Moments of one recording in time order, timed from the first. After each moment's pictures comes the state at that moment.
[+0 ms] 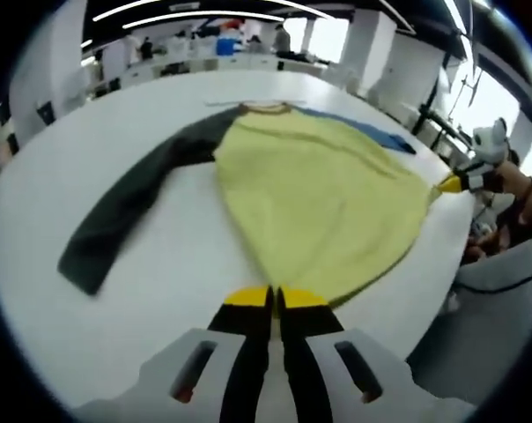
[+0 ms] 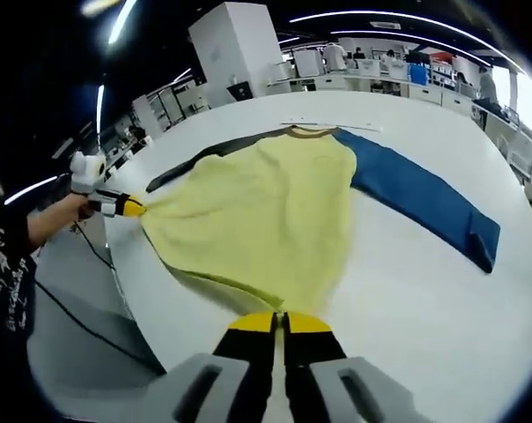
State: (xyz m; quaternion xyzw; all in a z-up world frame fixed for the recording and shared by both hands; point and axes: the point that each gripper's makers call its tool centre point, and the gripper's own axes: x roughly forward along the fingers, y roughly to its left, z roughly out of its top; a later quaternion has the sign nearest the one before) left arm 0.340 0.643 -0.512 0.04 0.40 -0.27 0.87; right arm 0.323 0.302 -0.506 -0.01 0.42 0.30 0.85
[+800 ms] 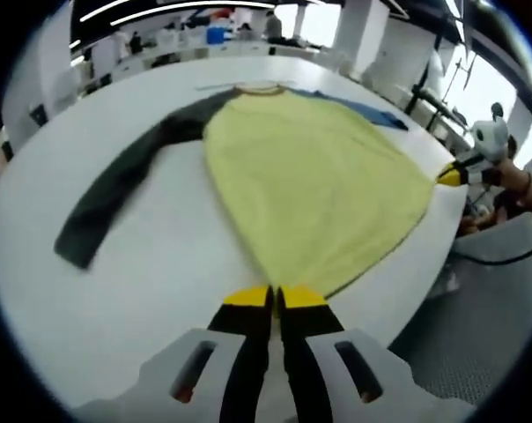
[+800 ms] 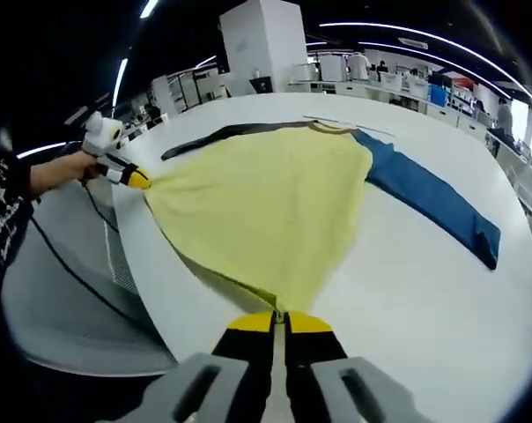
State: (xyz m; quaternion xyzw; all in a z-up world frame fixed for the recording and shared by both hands) left arm 0.312 0.645 -0.528 0.06 0.43 -0.28 0.86; right arm 0.285 0.296 -0.527 -0.08 0.41 0.32 0.85
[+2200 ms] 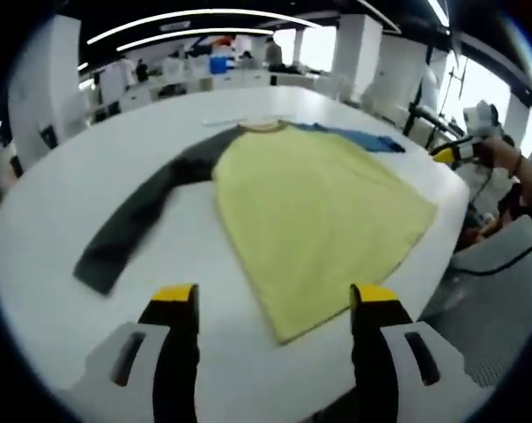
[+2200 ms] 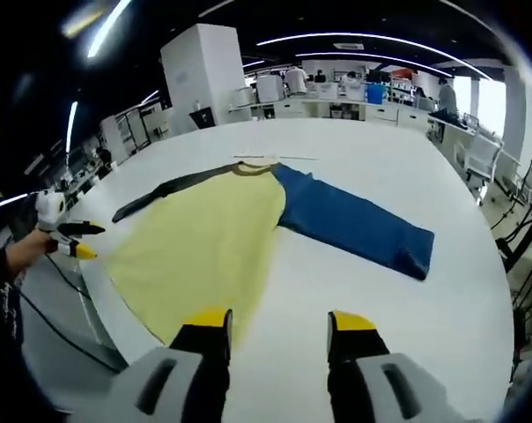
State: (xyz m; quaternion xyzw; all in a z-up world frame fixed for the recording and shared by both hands) left arm 0.323 0.646 -0.486 0.06 0.34 -0.27 0.90; right arm 0.366 0.221 -0.464 -0.01 0.37 0.19 0.91
